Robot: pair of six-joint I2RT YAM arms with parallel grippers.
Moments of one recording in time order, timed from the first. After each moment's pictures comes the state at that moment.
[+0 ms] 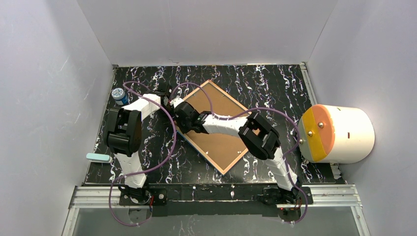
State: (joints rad) left arm -0.25 1.89 1.25 -0.72 0.02 -0.67; right arm 1.03 2.22 1.63 -0.19 0.09 0.24
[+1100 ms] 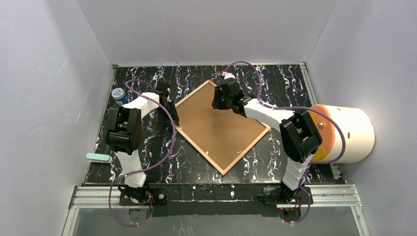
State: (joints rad) left arm -0.22 1.91 1.28 -0.72 0.12 -0.54; right arm 0.69 1.82 1.32 -0.13 0.06 0.49
